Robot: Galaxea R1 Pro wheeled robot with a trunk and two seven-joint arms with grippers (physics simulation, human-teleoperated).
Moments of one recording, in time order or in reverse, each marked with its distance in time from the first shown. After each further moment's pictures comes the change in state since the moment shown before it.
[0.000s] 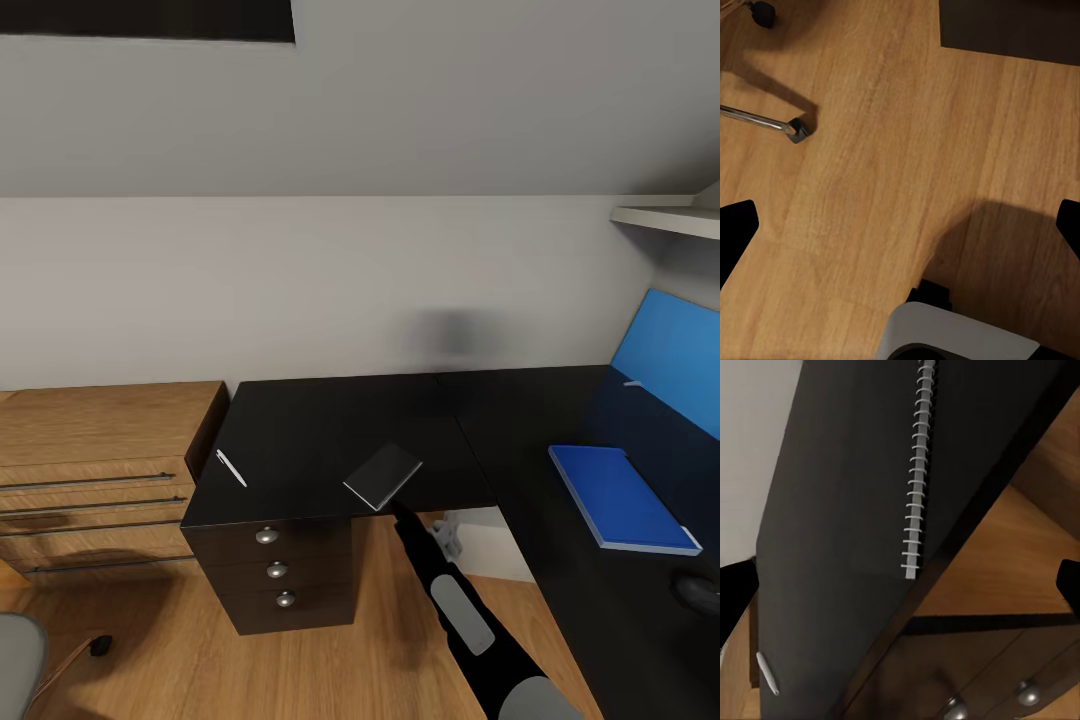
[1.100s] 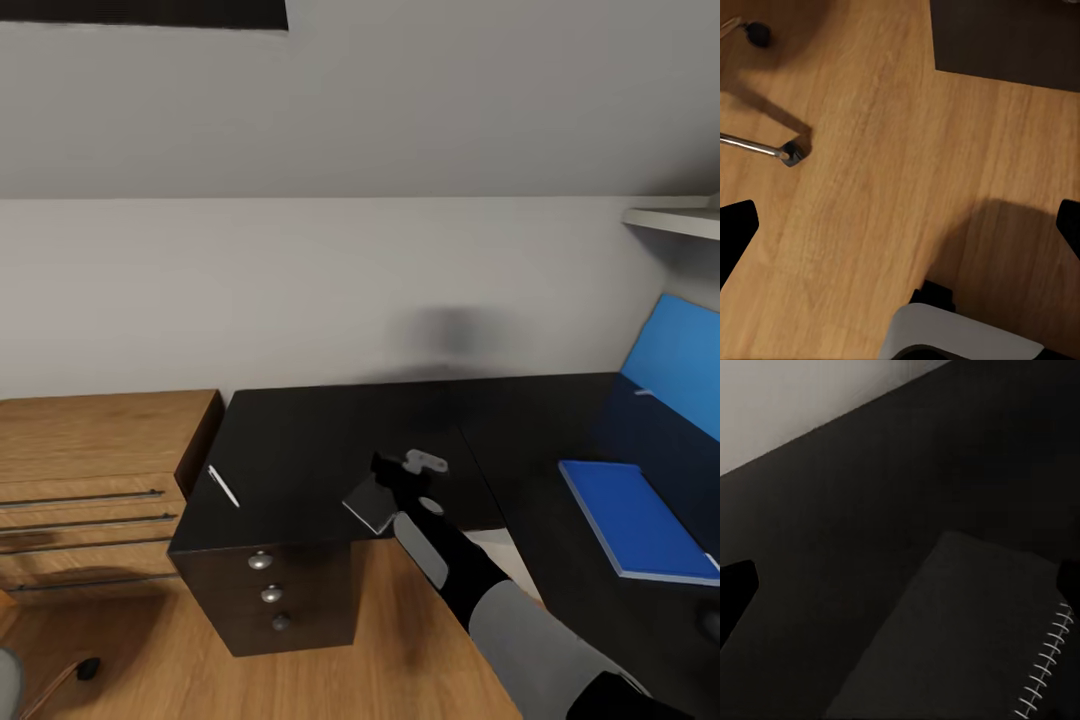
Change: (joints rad) left arm 0.000 0.005 0.002 0.000 0.002 0.000 0.000; right arm -0.252 0.016 0.250 0.013 0.472 0.039 -0.417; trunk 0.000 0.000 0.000
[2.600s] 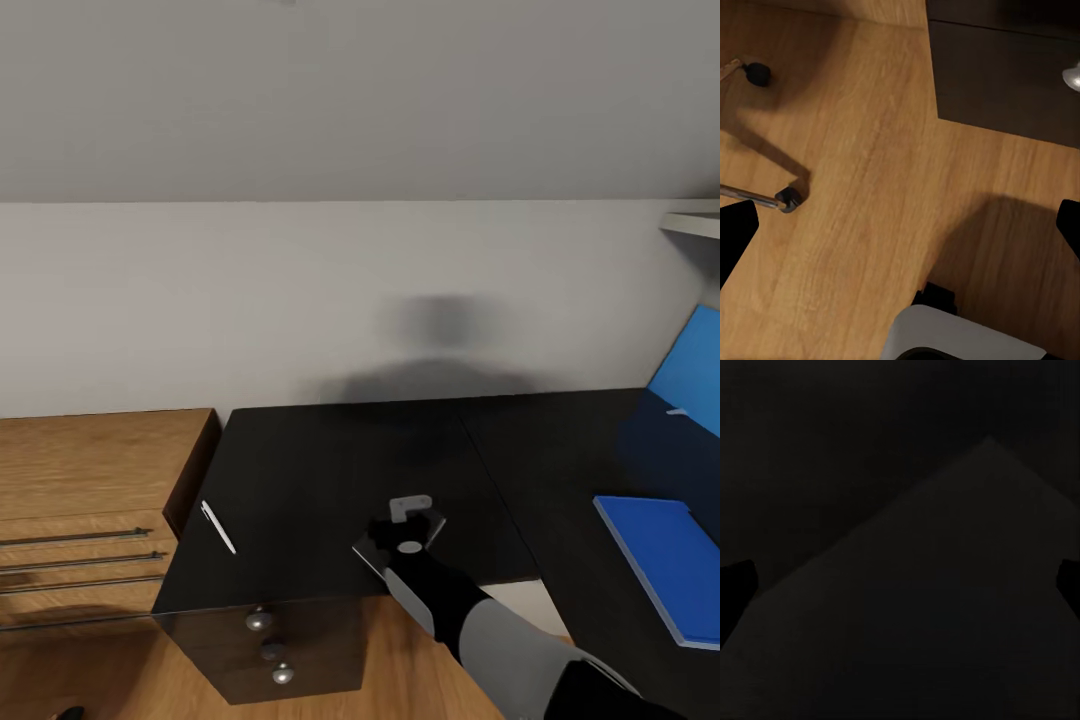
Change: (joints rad) left arm 0.000 0.001 0.029 0.000 -0.001 -0.001 -0.005; right arm -0.008 0.032 0.243 0.298 0.163 0.119 -0.033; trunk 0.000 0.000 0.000
